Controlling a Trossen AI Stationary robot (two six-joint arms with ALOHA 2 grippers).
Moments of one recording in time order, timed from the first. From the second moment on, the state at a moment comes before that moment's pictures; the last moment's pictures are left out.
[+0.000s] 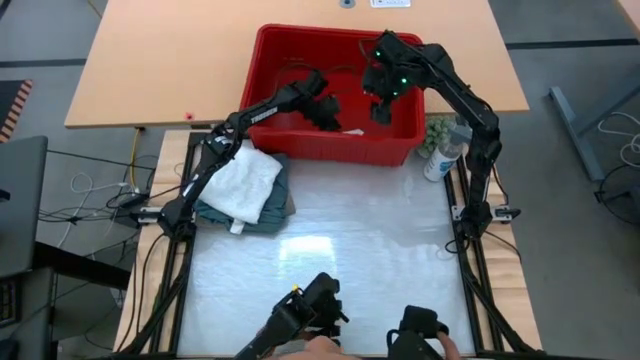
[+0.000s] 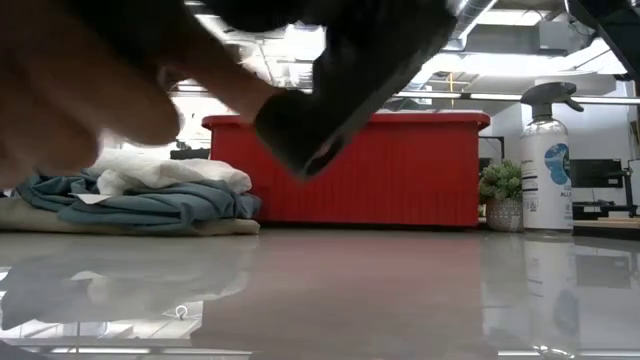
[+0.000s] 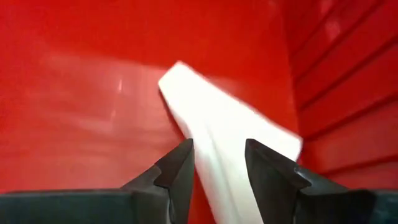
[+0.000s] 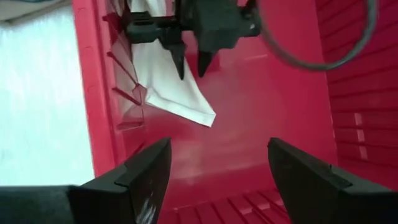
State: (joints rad) left arm 0.76 2.52 2.30 -0.70 0.62 0.52; right arm -0.71 1.90 2.34 -1.45 0.02 -0.52
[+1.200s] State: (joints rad) left arm 0.84 2.30 2.36 -0.55 0.20 0.39; right arm -0.75 1.90 2.34 -1.38 0.03 -0.55
